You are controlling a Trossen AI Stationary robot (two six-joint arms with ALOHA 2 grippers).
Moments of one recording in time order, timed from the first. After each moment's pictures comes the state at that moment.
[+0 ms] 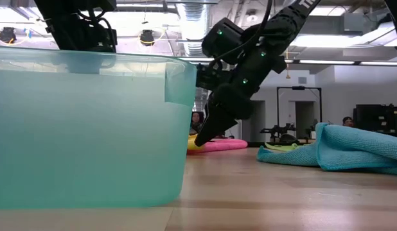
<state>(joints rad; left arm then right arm) -0.10 1.18 0.81 -0.96 -0.64 -0.88 -0.03 1.95 1.11 -0.08 -0.05 -0.15</state>
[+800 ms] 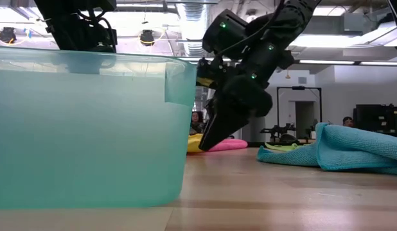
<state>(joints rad) -0.10 1.18 0.81 -0.96 -0.64 -0.88 0.05 1.95 1.11 -0.13 -0.11 -0.12</state>
